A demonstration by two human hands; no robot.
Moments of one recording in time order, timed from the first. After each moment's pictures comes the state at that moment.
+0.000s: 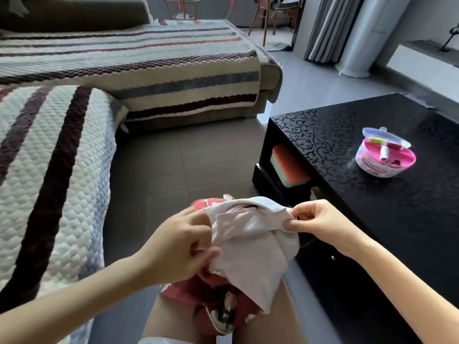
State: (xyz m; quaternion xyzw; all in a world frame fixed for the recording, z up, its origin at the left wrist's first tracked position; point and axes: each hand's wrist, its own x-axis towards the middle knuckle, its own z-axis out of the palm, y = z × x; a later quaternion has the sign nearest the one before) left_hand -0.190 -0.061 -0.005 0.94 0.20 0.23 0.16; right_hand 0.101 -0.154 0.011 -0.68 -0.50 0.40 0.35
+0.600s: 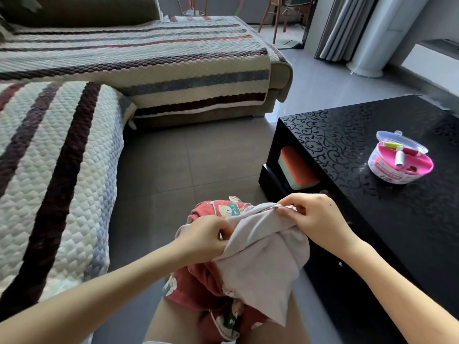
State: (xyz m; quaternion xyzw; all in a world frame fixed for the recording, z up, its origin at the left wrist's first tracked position) left_hand -0.148 -0.054 -0.005 0.85 0.41 0.03 0.33; right_hand 0.080 -0.126 0.013 -0.70 -0.64 0.13 0.28
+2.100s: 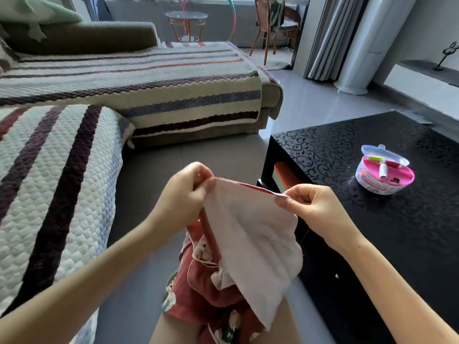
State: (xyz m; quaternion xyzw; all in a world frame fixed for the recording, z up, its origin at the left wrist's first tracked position) left_hand -0.150 -0.027 0.078 0.79 0.41 0.35 0.30; right_hand 0.075 -0.129 0.059 -0.63 -0.49 0.33 0.50
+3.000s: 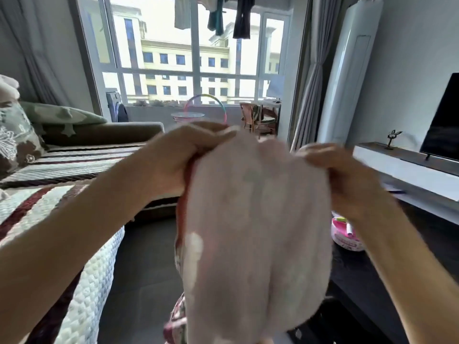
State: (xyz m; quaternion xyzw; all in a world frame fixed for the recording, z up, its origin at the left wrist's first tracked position) left_hand -0.162 -0.105 0.294 0.70 0.14 0.31 0.62; right_hand 0.055 -0.192 0.261 -0.32 -0.63 0.42 0.58
